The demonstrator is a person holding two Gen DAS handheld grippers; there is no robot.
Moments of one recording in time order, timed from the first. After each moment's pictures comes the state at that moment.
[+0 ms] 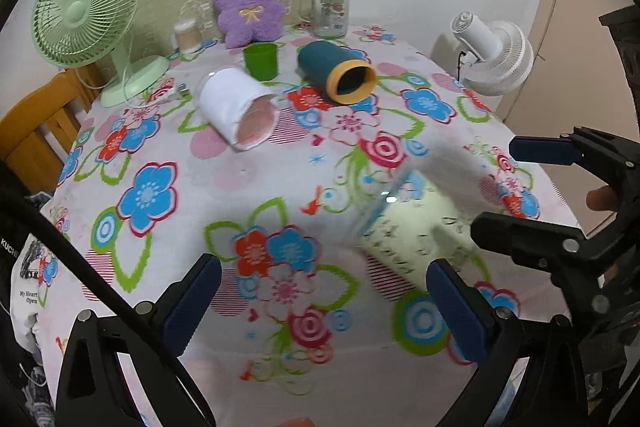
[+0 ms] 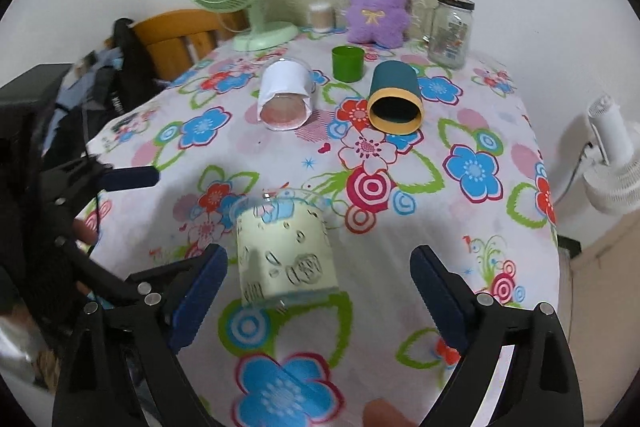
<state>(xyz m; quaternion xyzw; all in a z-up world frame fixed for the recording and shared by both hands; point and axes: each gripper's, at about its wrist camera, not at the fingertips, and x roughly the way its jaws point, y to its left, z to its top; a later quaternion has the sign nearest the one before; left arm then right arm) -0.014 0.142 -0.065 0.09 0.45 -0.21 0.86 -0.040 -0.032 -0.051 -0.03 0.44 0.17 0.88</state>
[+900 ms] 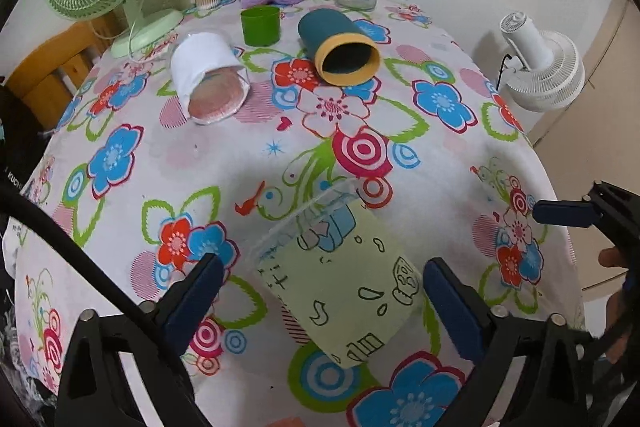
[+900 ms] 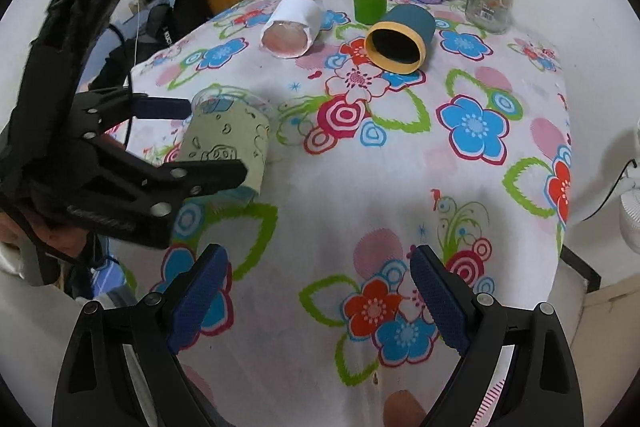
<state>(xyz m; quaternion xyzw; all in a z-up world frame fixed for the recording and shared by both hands) 0.009 0.070 -0.087 0.03 0.52 -0.11 0.85 -0.032 -0.107 -0.088 -0.09 0.49 0.29 0.82</state>
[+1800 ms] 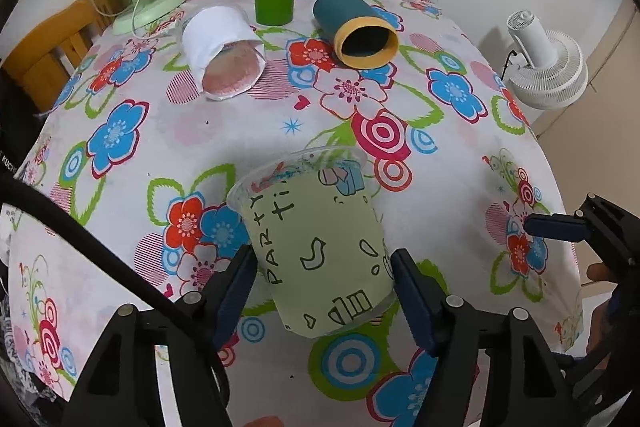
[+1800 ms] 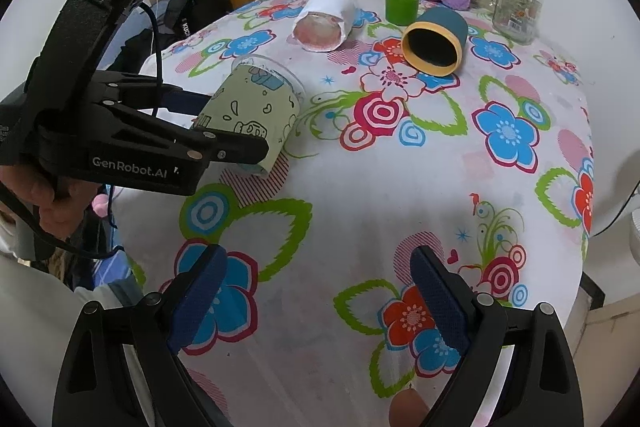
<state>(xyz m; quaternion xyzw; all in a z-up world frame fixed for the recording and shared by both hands) 0.012 0.090 -0.093 0.02 0.54 -0.11 0.83 -0.040 -0.086 -0.099 -0.10 0.48 0.32 0.81</state>
